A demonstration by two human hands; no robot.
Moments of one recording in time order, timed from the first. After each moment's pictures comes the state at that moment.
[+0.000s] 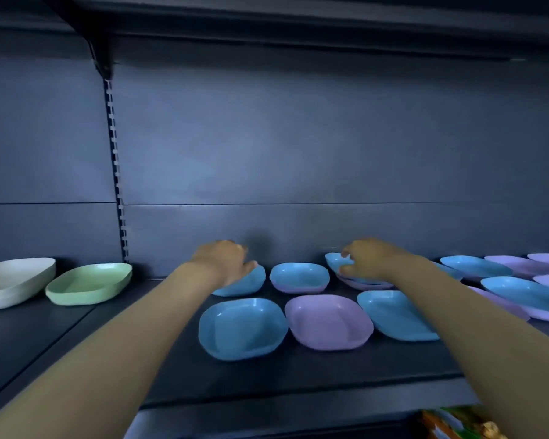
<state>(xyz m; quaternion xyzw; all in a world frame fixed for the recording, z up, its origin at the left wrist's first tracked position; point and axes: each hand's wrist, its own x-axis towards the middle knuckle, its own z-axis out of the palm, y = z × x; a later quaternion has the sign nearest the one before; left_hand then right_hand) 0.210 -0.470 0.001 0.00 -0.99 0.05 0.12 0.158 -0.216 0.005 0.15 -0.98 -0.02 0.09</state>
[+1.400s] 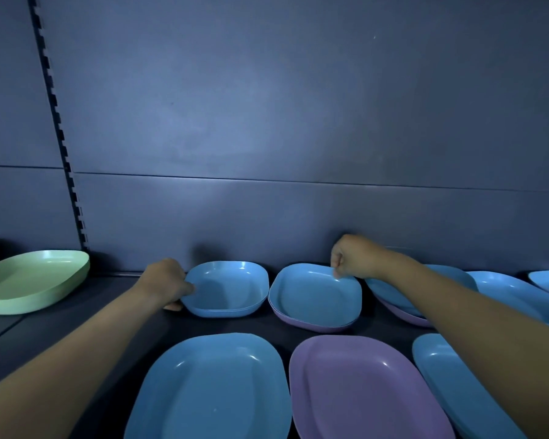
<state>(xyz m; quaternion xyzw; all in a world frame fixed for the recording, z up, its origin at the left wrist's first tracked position) 0.088 -0.557 -0.074 0.24 -0.92 -0.30 0.08 -0.029 -0.266 -0.040 0.27 -0.96 0.09 0.03</state>
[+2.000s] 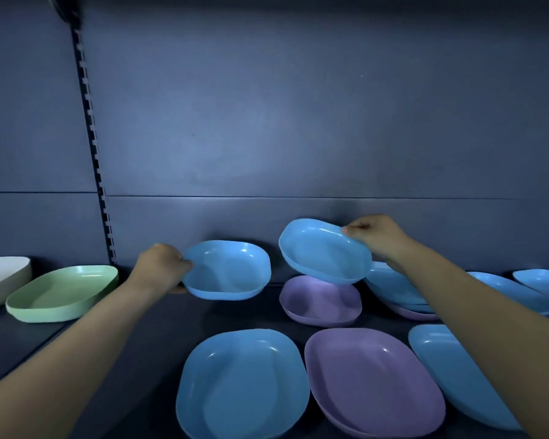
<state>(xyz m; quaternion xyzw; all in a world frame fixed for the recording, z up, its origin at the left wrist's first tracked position) 0.137 -0.563 -0.028 0.21 -0.88 -0.37 0.21 0.019 -0.257 -0.003 0.12 -0.83 0.53 0.08</state>
